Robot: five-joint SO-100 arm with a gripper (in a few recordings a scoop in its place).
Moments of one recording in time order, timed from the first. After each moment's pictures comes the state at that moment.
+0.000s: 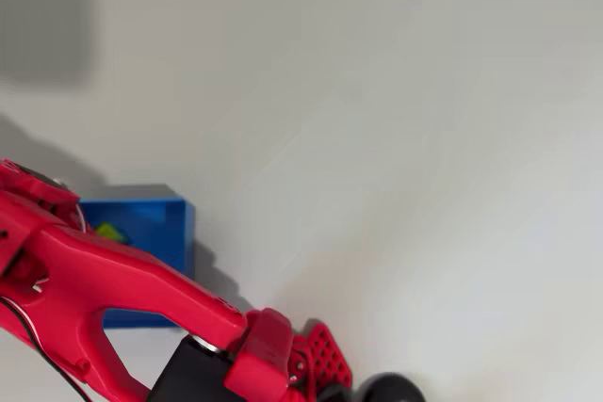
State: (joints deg) arm -56.2 92.0 88.8 90.3 17.1
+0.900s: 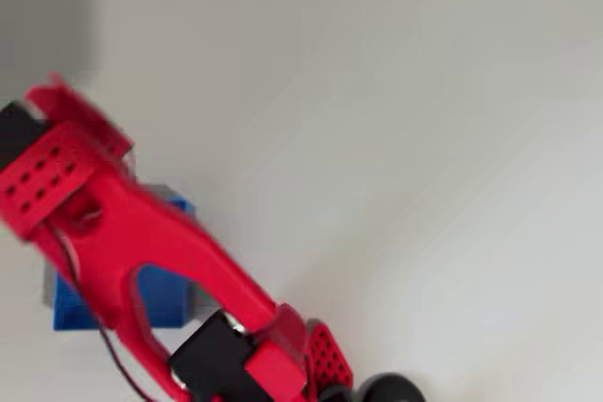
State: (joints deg) arm -36.7 92.1 83.3 90.3 12.6
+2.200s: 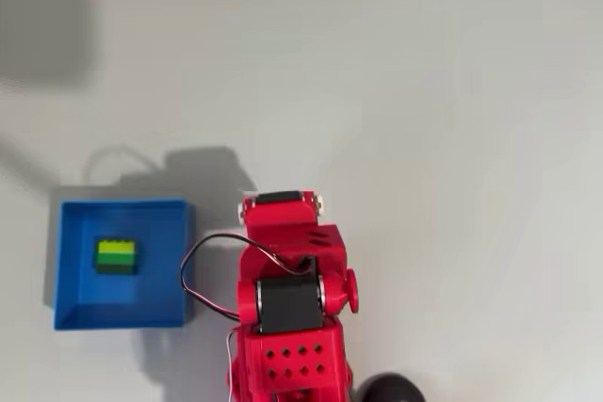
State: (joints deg) arm -1.2 170.5 158.3 67.7 1.1
